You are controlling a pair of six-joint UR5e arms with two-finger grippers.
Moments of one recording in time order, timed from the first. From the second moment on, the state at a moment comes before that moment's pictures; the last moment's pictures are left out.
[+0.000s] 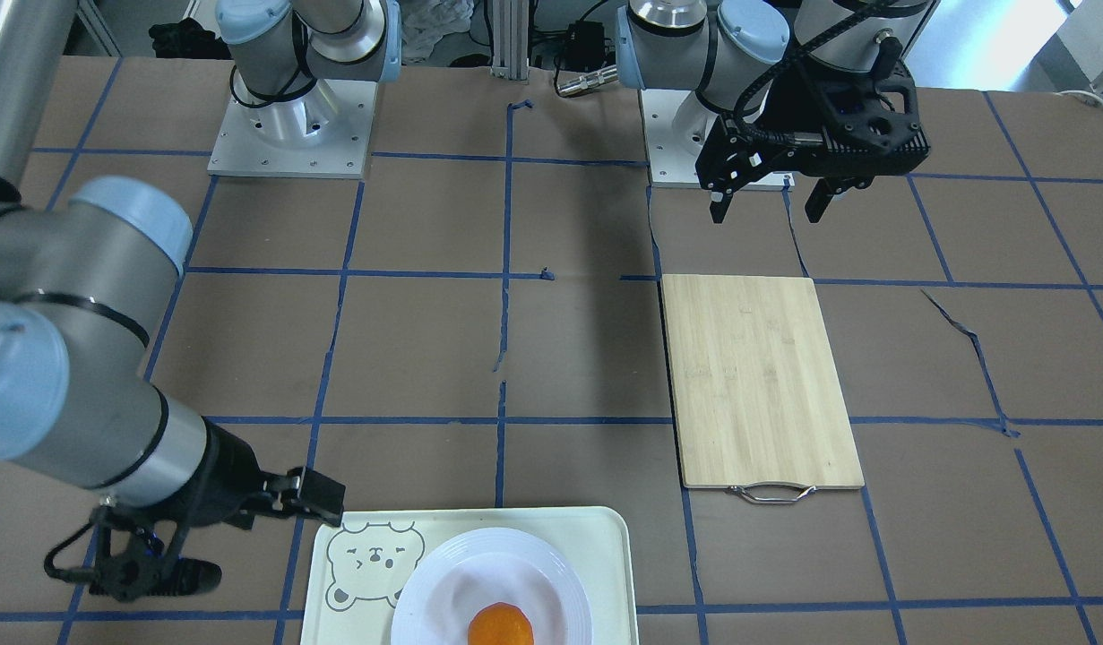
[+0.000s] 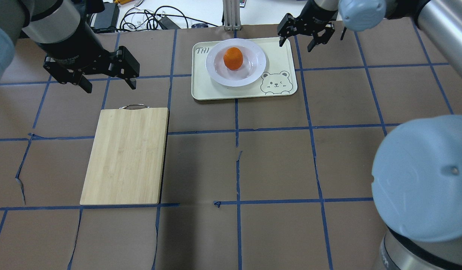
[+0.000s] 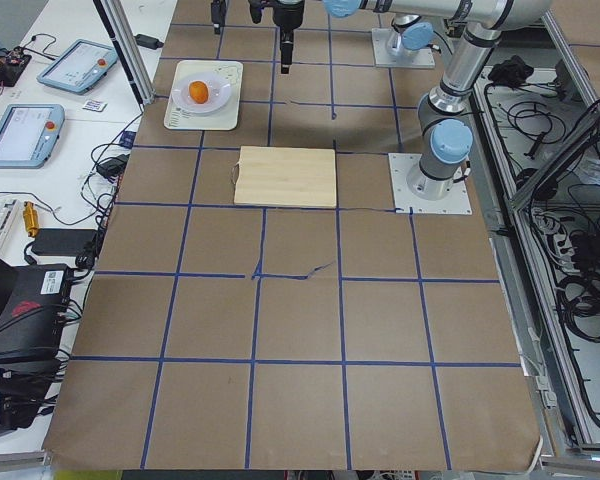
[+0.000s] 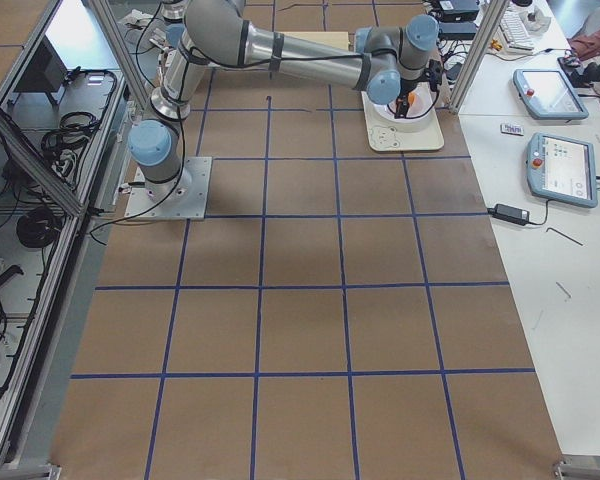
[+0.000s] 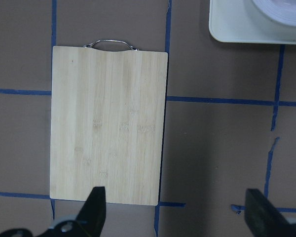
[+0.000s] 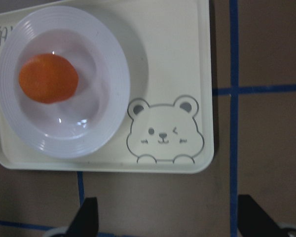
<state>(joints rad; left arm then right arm) -1.58 -1.53 -1.54 -1.61 1.61 -0.06 1.54 -1.06 1.21 -1.72 -1.33 0.02</state>
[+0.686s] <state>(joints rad) -1.58 -1.53 -1.54 -1.61 1.61 -0.06 1.55 -1.33 1.22 -1.29 -1.46 0.05</state>
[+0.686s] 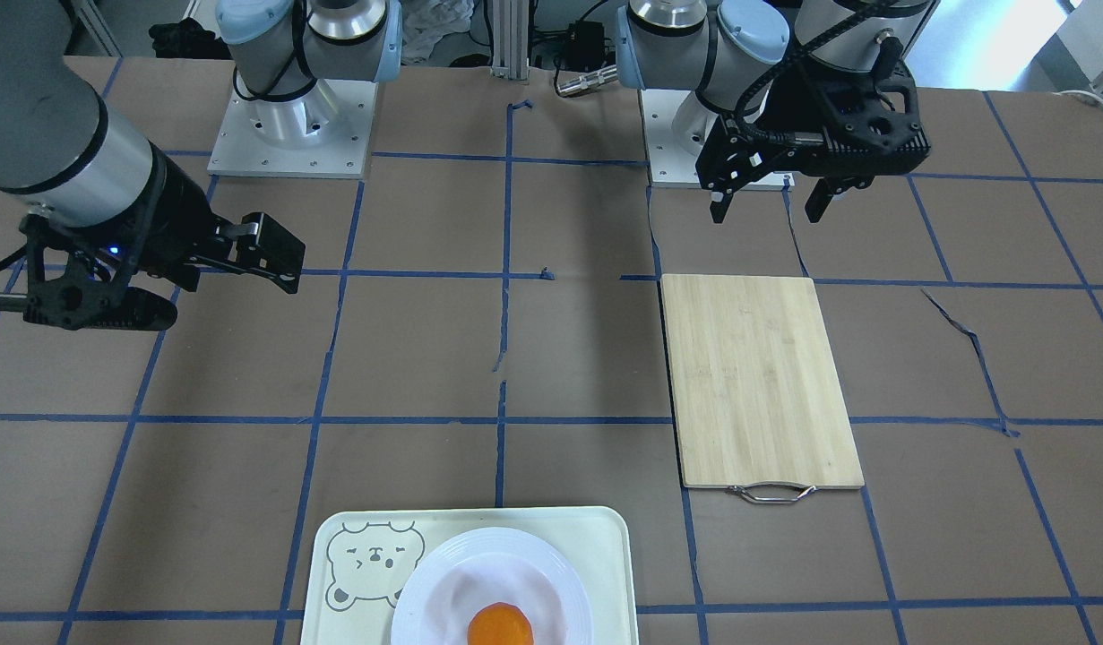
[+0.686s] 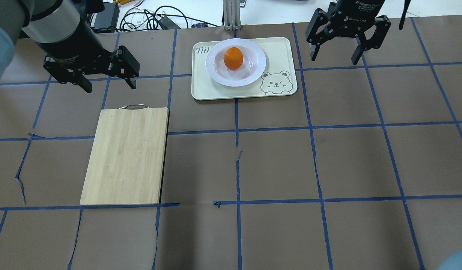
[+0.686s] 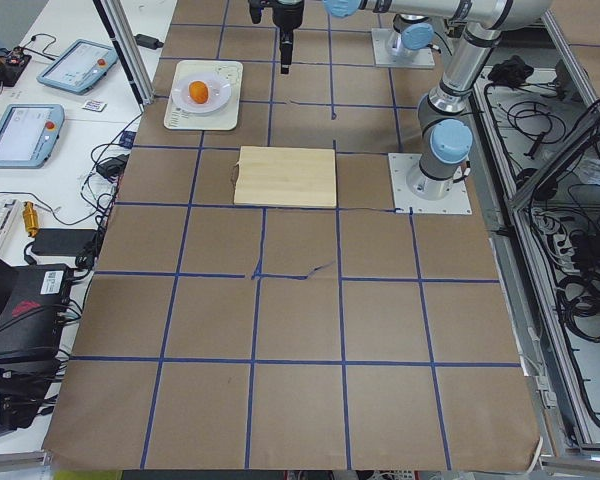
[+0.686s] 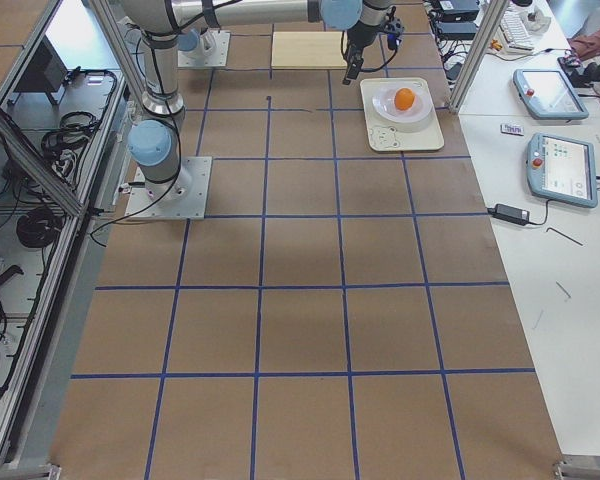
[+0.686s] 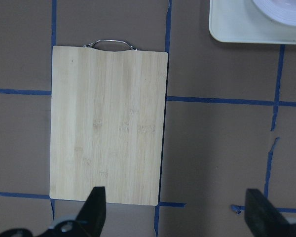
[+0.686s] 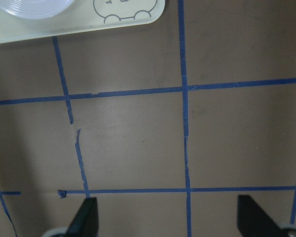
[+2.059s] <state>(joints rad) -1.57 -1.53 -1.54 -1.61 1.61 -0.06 1.57 -1.39 1.27 -1.37 -1.60 0.14</state>
